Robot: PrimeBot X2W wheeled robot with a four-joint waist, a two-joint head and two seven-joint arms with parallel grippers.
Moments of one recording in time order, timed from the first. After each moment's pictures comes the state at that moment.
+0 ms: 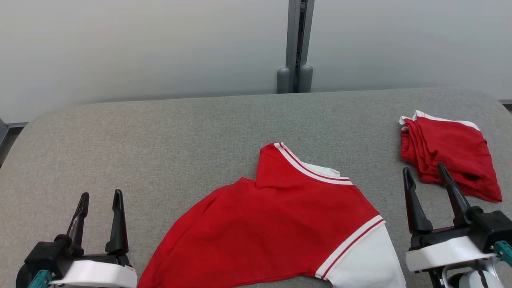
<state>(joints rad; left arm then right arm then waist) 0.00 0.06 0.12 0.18 -0.21 -0.11 -0.26 -0.07 -0.07 0.02 0.11 0.12 0.13 -0.26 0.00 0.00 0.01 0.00</state>
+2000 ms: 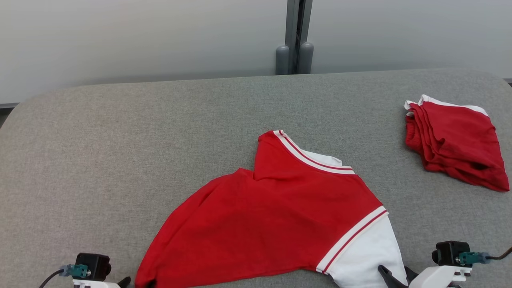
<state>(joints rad) 0.08 0.32 -0.17 0.24 -0.55 -0.13 0.43 0.04 -0.08 0.04 0.28 0.45 0.13 0.43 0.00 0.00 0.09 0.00</state>
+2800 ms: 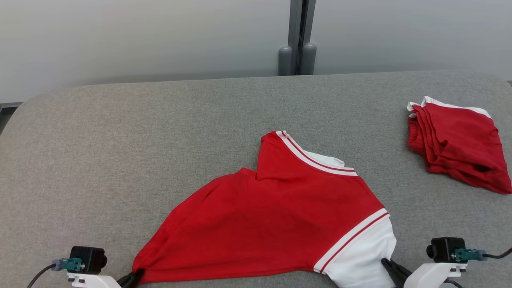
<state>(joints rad) 0.02 0.40 -0.27 0.28 -0.67 -0.13 0.35 0.02 -0.12 0.12 0.28 0.51 0.13 0.36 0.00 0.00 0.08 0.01</state>
